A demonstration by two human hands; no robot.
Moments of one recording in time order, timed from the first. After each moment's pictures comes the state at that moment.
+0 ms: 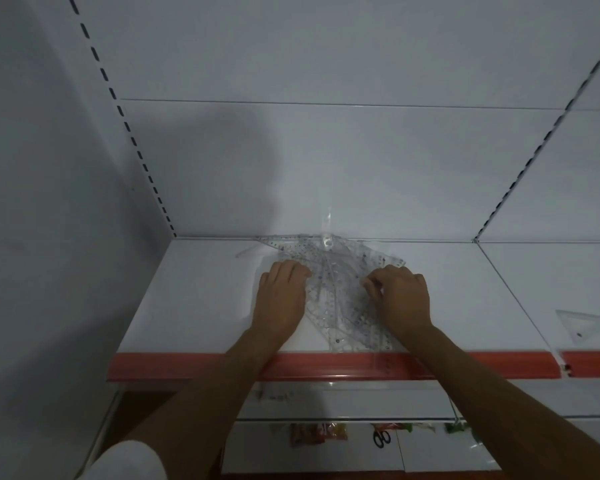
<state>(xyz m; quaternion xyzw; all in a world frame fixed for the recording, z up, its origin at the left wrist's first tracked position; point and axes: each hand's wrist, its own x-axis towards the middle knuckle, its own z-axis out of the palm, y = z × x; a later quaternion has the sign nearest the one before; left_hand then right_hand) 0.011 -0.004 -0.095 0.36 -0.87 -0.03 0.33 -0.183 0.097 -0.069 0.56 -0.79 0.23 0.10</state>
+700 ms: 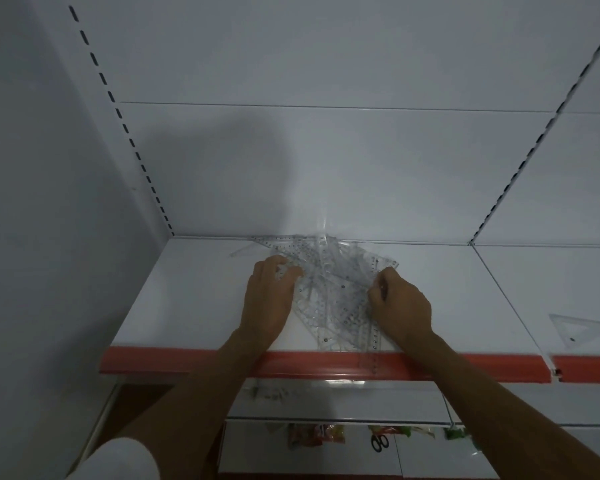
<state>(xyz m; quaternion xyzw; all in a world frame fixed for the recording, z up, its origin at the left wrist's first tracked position) 0.015 0.009 -0.080 0.39 -0.85 -0.09 0.33 -0.188 0.117 -0.062 0.50 -0.82 0.29 -0.02</state>
